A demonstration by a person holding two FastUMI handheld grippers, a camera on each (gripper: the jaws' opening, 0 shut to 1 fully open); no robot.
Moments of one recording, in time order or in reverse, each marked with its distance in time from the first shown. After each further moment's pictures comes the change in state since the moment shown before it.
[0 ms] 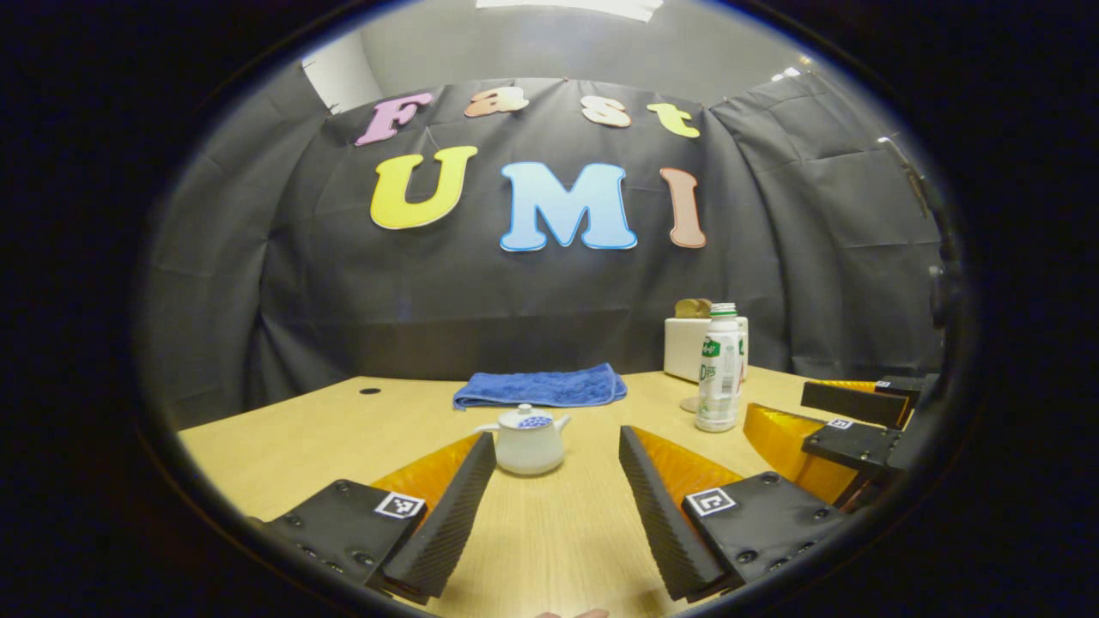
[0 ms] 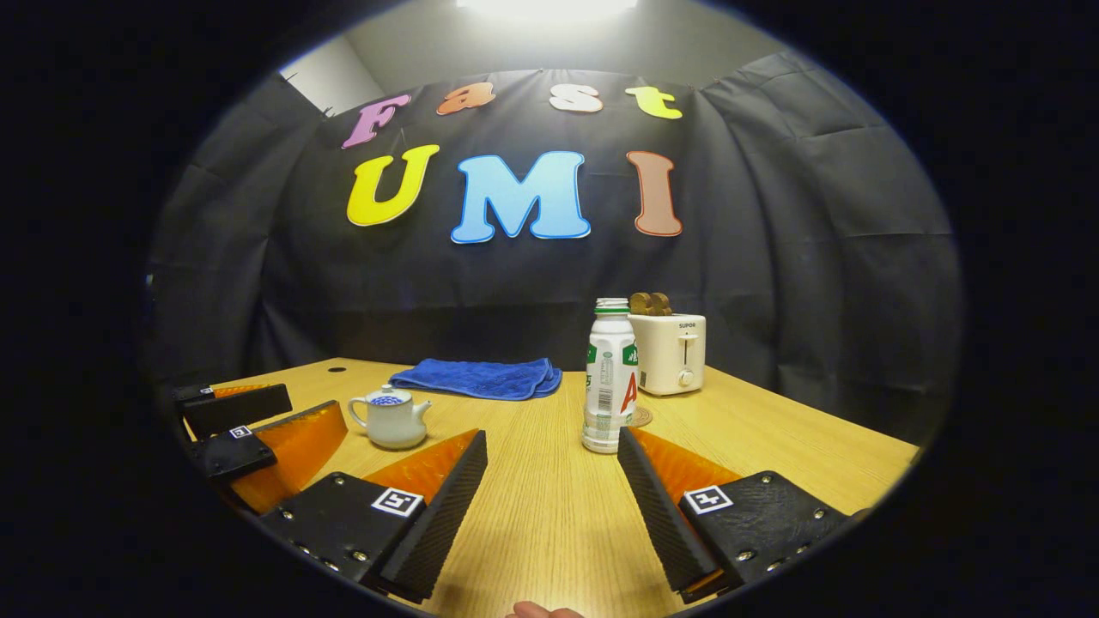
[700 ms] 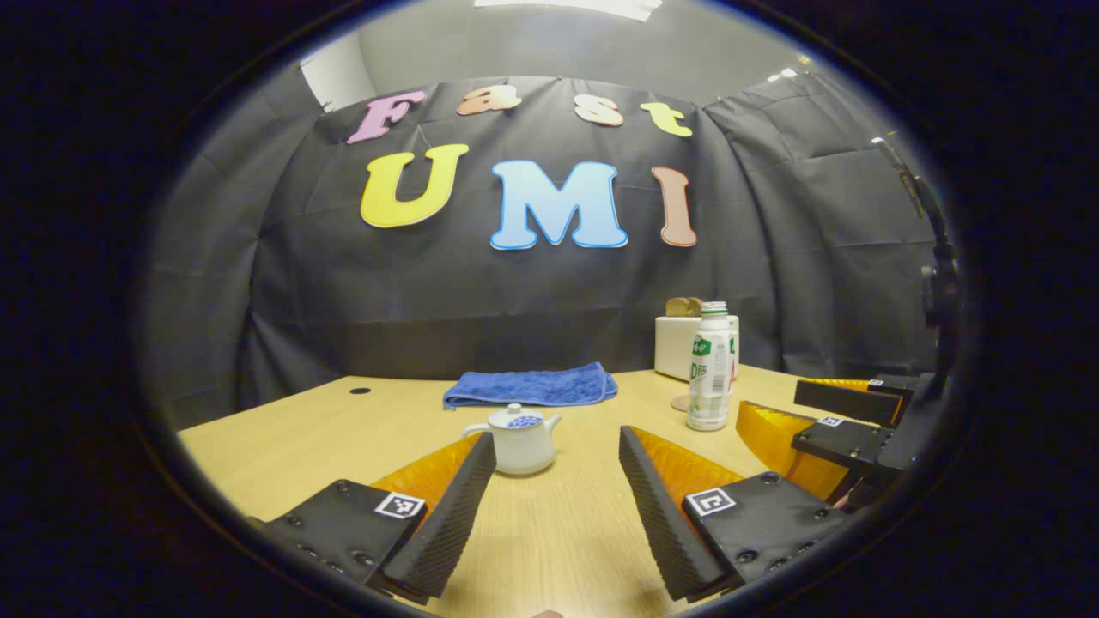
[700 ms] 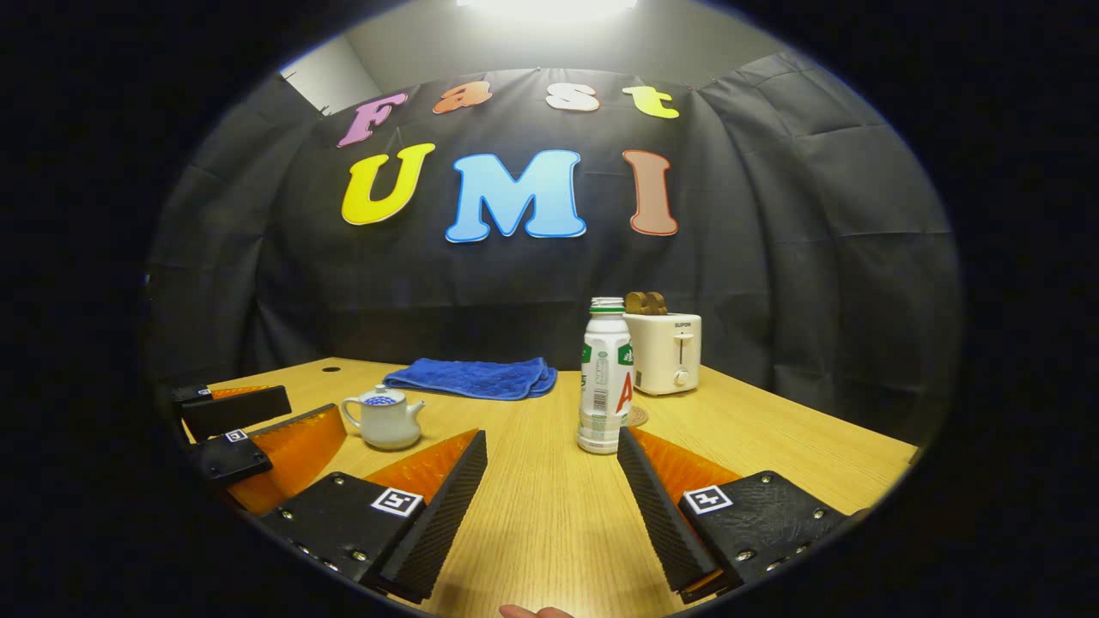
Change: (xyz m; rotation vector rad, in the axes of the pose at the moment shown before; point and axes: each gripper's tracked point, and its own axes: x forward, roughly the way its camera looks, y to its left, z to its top) left arm 0.005 -0.001 -0.002 0.003 0.002 -0.020; right arm 0.003 0.002 0.000 -0.002 0.000 0.007
